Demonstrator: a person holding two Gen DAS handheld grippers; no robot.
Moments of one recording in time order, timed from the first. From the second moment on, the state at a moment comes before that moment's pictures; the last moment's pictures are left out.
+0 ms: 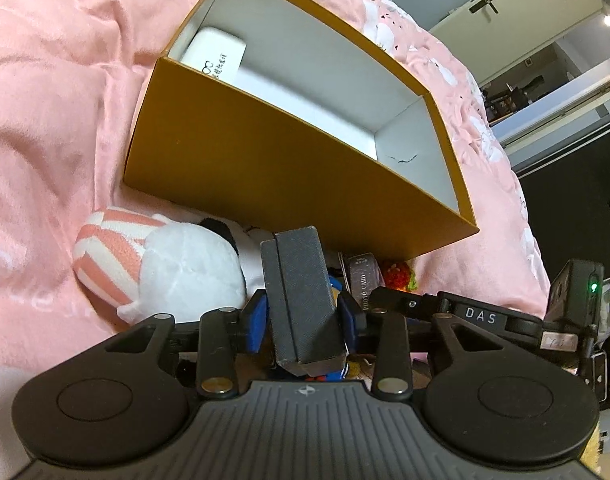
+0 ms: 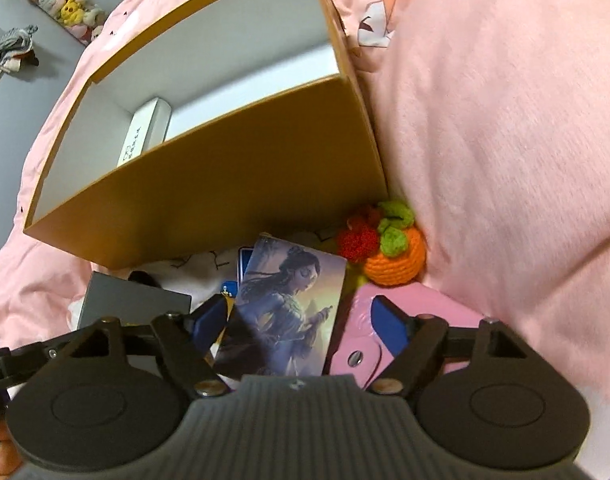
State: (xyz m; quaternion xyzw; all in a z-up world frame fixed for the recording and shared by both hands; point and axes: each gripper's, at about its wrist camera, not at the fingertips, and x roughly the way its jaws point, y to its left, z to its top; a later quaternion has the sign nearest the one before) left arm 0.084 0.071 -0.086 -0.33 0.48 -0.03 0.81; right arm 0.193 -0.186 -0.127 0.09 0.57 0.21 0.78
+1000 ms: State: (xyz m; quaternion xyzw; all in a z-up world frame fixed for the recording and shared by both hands) left arm 0.080 0.069 -0.025 -0.29 0.38 -0.04 0.87; right arm 0.176 -0.170 -0.044 0.03 0.49 0.29 0.82
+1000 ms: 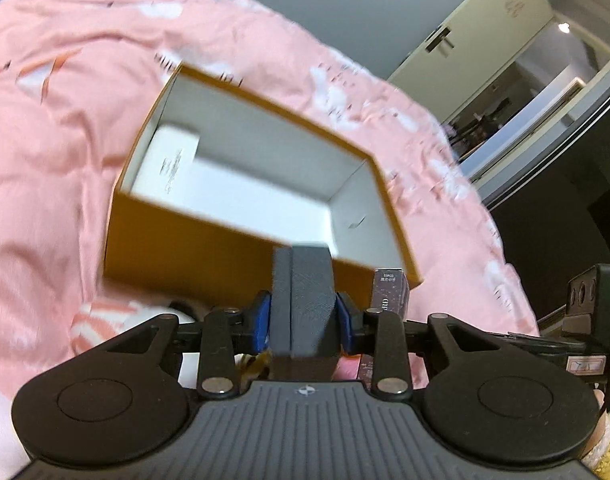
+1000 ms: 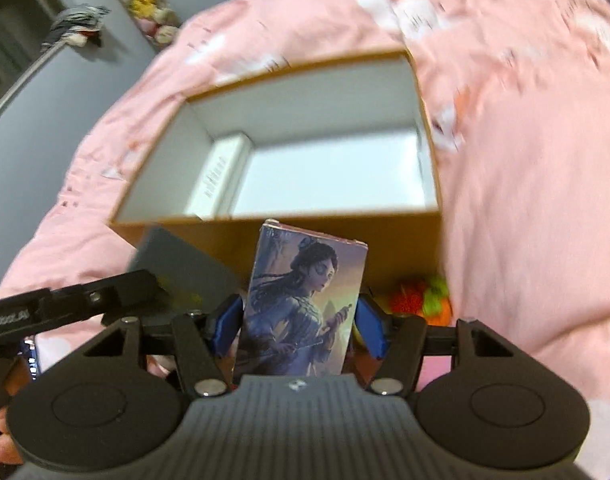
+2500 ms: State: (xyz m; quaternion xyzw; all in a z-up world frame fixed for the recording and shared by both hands) left arm 0.283 0.131 -0.113 -0.35 0.44 0.09 0.82; right arm 0.382 -0.064 -0.118 -0.05 0.57 0.24 0.78
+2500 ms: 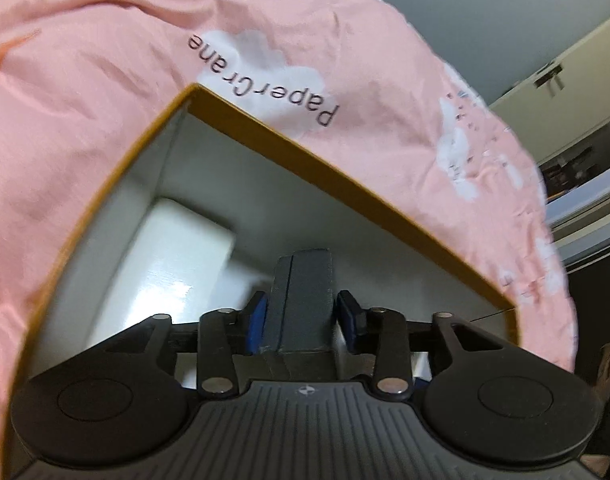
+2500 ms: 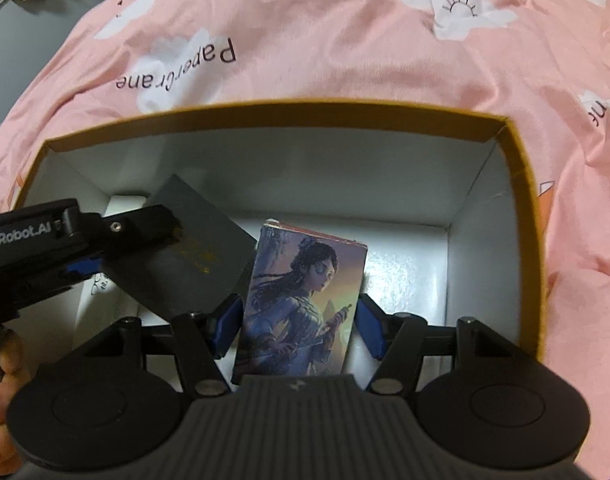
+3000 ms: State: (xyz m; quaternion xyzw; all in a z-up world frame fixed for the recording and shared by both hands) left arm 0.287 0.095 -0.084 -0.05 0.54 -0.02 0.84; right arm 0.385 -0.062 -0.128 -0.04 0.59 0.24 0.77
